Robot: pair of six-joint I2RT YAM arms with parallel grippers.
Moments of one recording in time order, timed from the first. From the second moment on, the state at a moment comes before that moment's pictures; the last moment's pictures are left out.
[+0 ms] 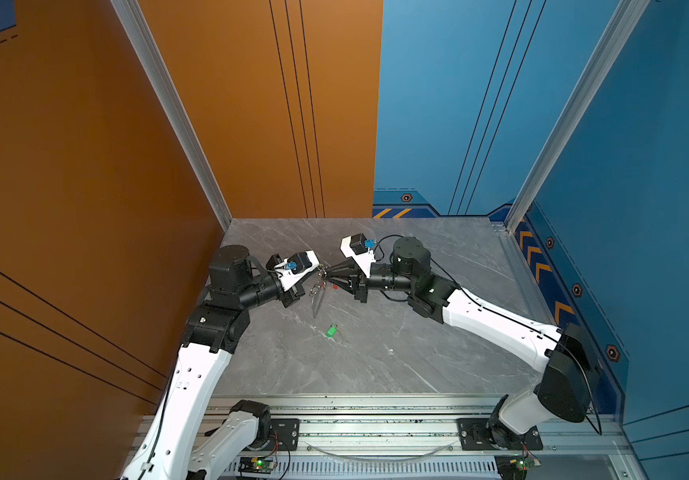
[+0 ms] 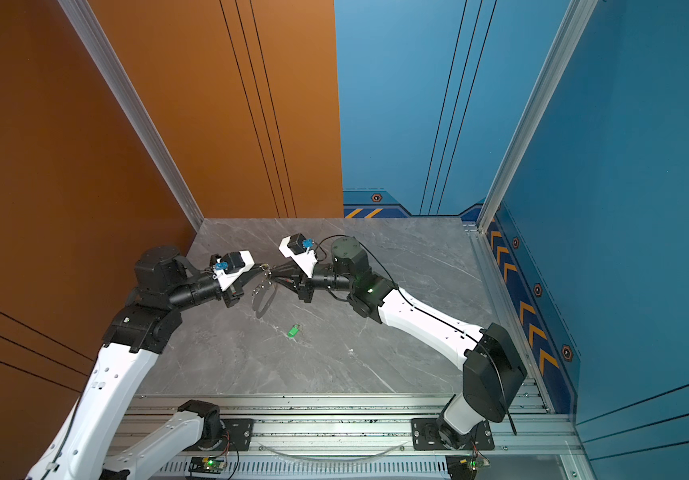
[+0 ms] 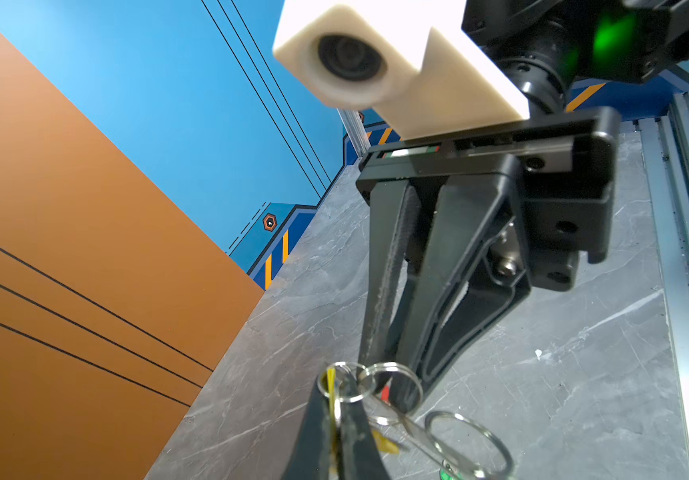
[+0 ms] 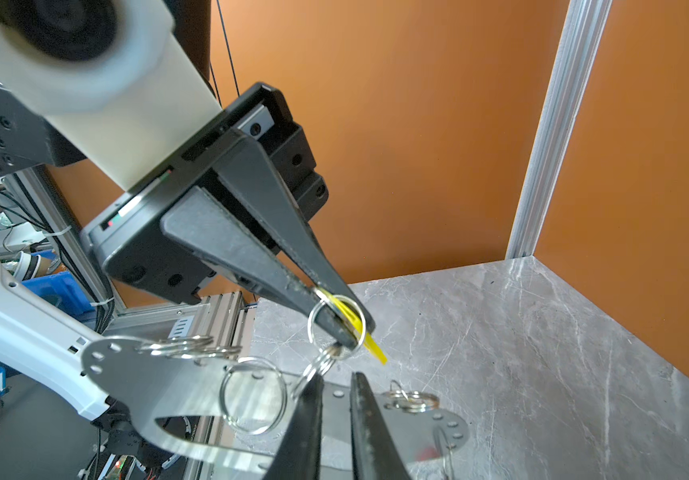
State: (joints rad) left arm -0.18 0.93 1.13 -0.50 0.68 0.68; right arm 0.82 1.57 1.29 0.22 -0.64 0.03
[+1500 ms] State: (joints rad) left arm -0.19 0.91 1.13 -0.53 0.65 0.72; right arm 0.87 1.51 1.29 0.11 -0.50 -0.07
